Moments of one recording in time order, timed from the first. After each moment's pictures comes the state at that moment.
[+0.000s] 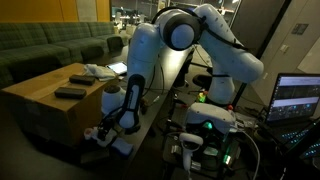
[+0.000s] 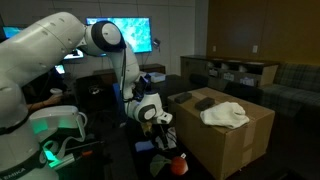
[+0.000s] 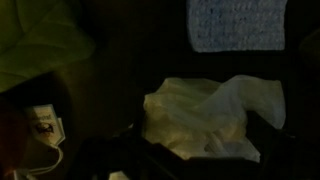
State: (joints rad) arm 0.55 0.98 -0.14 -2.00 0.08 3.10 0.47
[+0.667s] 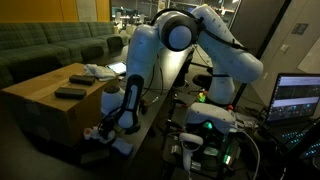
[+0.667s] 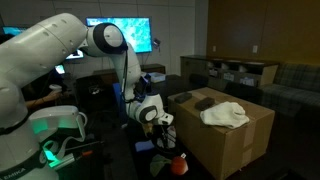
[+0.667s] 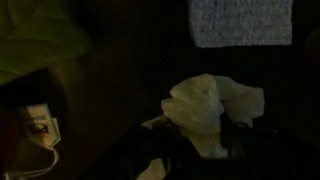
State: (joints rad) arm 0.52 0.99 -0.12 -1.97 0.08 3.10 0.45
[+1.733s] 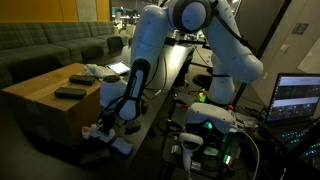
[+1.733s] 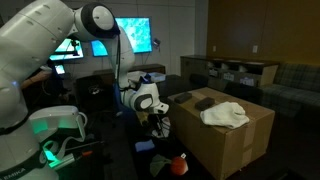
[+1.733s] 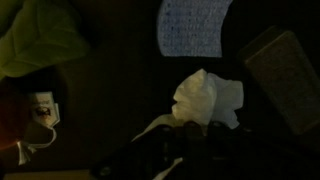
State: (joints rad) arm 0.53 0.80 -0.08 -2.11 0.08 3.04 0.40
